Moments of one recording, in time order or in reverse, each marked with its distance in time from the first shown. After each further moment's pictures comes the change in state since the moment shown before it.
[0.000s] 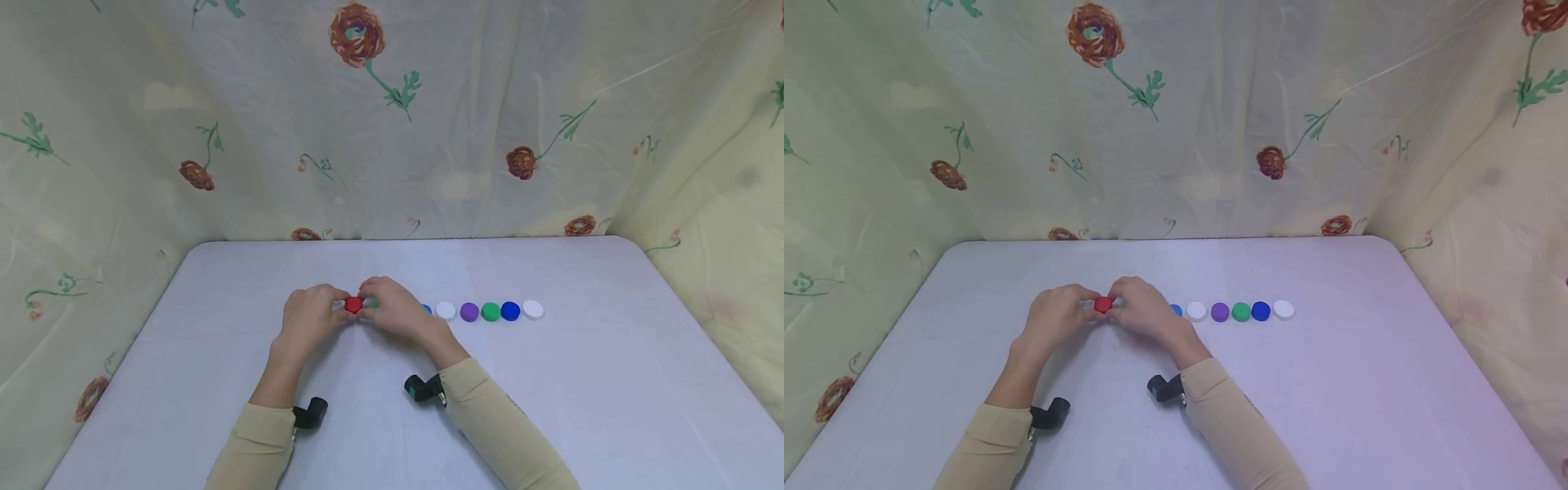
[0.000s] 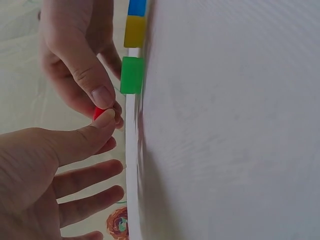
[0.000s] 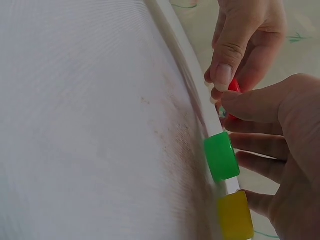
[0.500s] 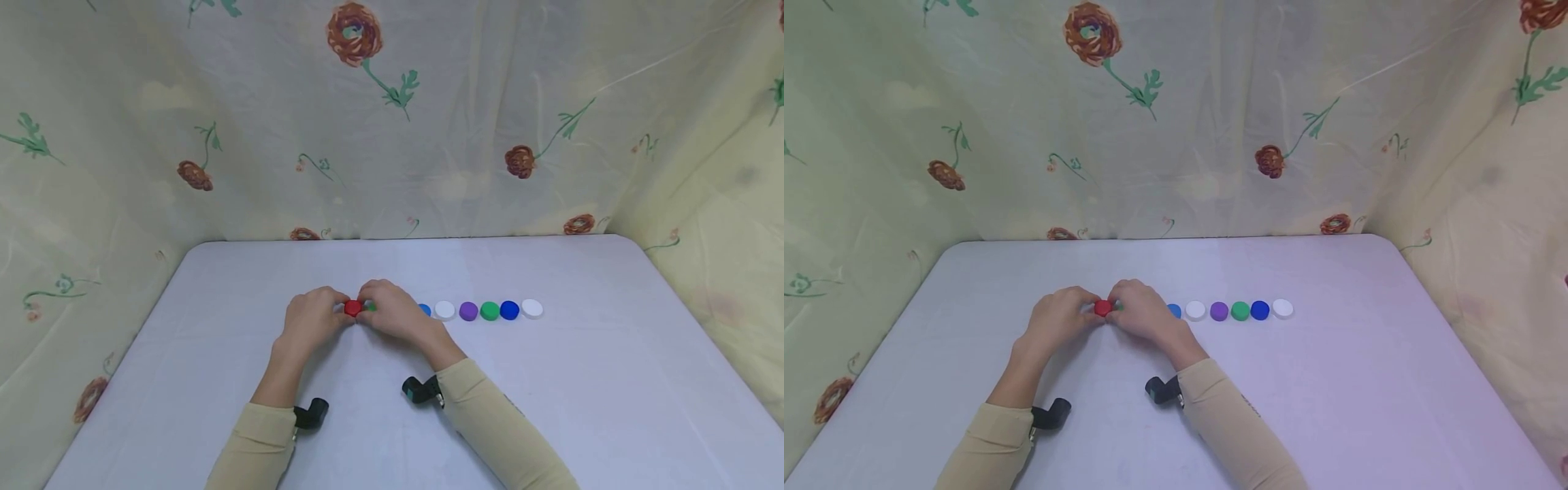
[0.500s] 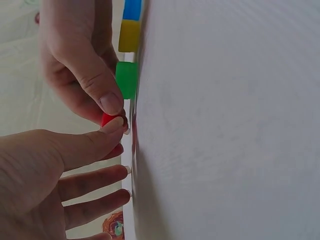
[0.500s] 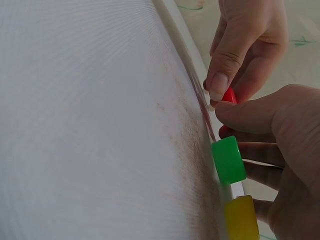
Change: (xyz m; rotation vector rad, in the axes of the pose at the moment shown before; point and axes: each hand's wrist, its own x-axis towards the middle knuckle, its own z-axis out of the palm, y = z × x) left_hand 0.001 0.000 0.007 -0.029 -0.069 -0.034; right_hand -0.003 -0.002 0.005 -0.022 0.002 0.022
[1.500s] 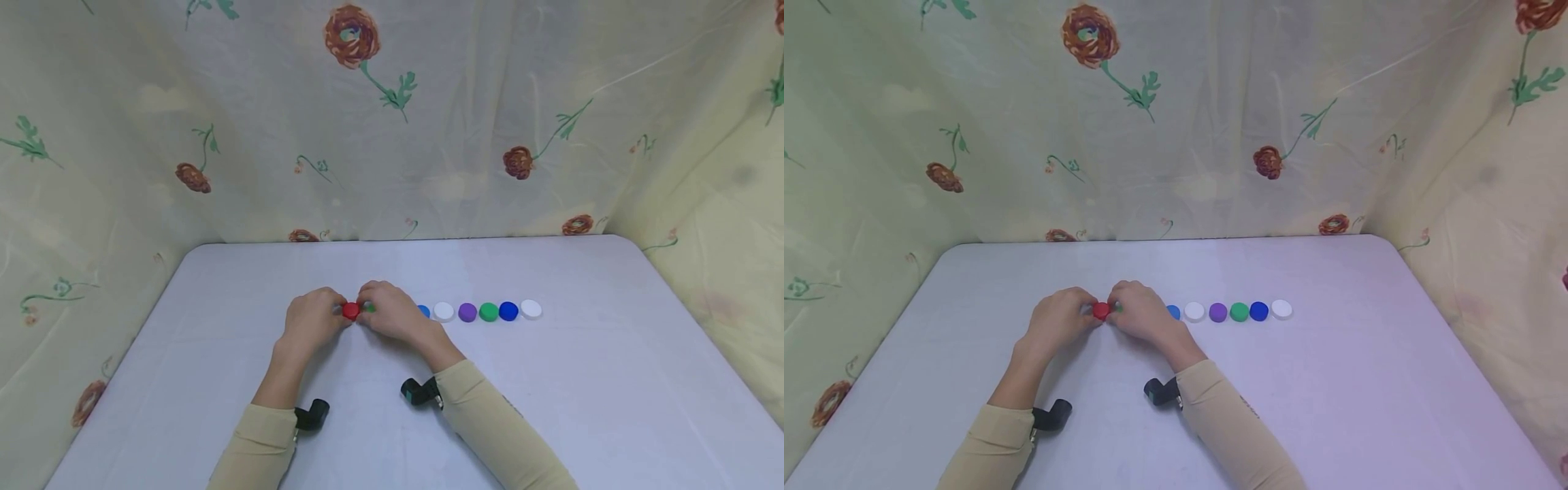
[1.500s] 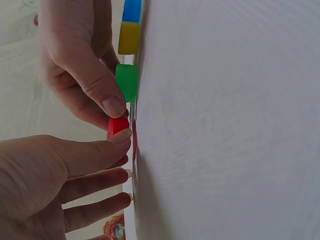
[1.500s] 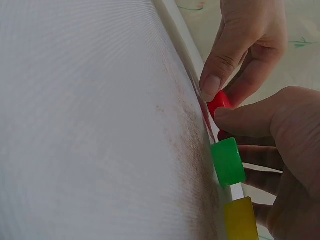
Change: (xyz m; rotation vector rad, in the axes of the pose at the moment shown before) left_hand 0.000 0.004 0.000 -0.025 0.023 -0.024; right_hand 0.001 0.002 0.002 -0.047 -0.001 0.022
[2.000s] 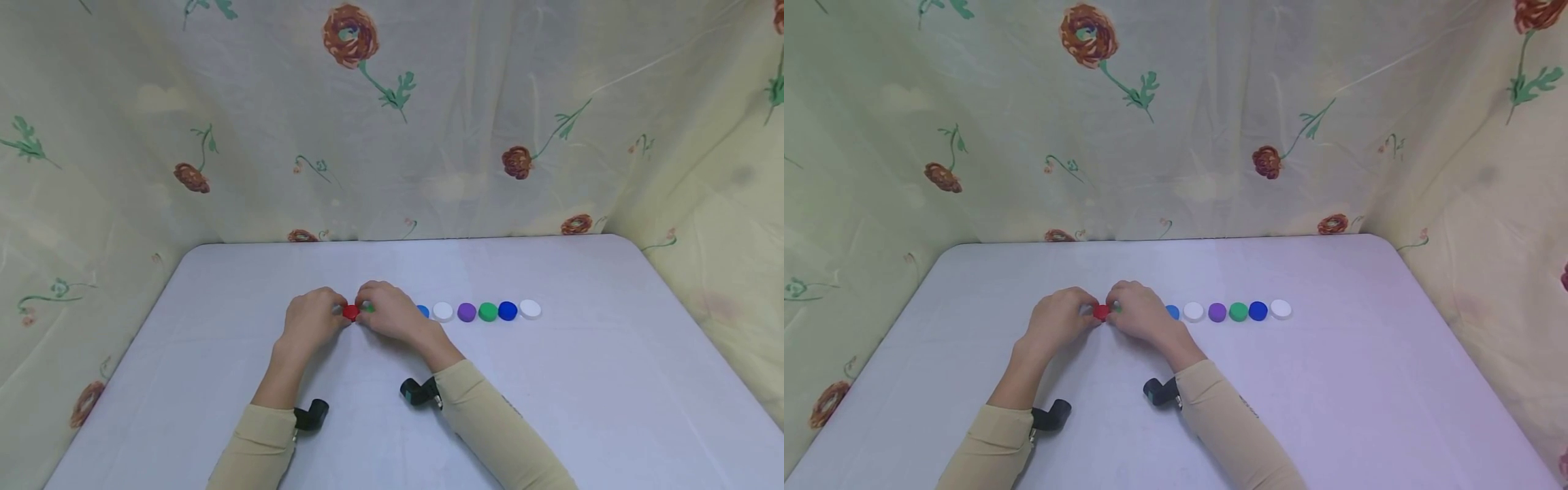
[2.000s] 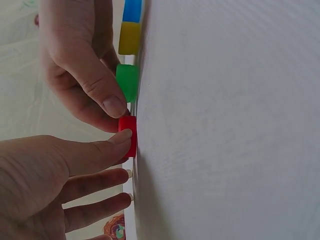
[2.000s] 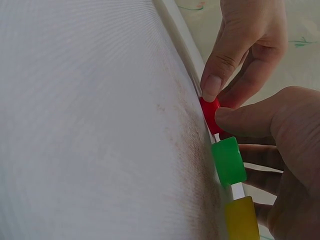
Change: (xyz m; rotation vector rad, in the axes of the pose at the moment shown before) left_hand -0.001 0.001 0.000 0.010 0.009 0.024; right_hand -0.001 -0.001 -0.001 0.006 0.005 0.014
